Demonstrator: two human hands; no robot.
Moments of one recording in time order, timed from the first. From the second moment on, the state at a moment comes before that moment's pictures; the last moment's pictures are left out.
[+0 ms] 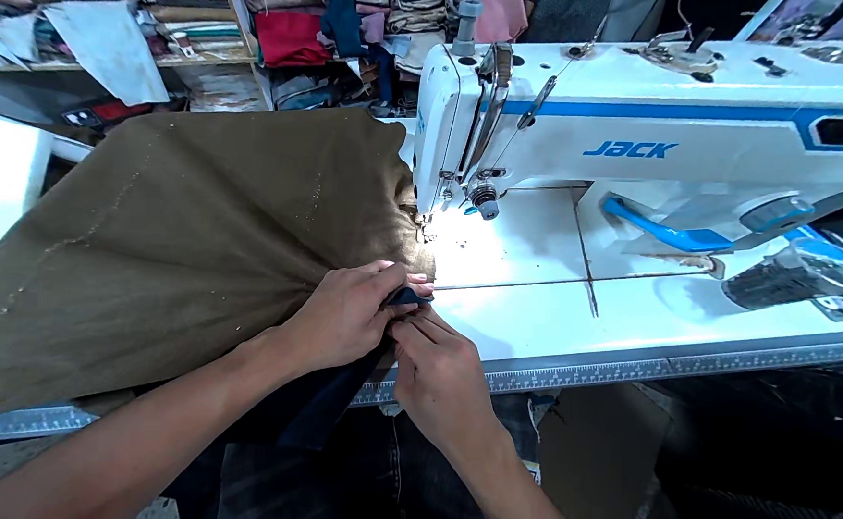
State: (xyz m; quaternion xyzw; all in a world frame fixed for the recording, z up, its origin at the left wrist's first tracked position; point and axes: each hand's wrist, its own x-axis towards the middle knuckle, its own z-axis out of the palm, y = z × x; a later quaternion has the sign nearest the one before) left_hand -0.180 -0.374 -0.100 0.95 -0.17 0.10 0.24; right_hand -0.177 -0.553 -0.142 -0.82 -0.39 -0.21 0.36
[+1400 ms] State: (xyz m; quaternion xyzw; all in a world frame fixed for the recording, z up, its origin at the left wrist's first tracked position) left_hand -0.152 -0.366 -0.076 0.96 -0.20 0.06 0.17; right_hand -0.137 -0.568 -0.125 -0.84 -0.41 -0.15 0.33
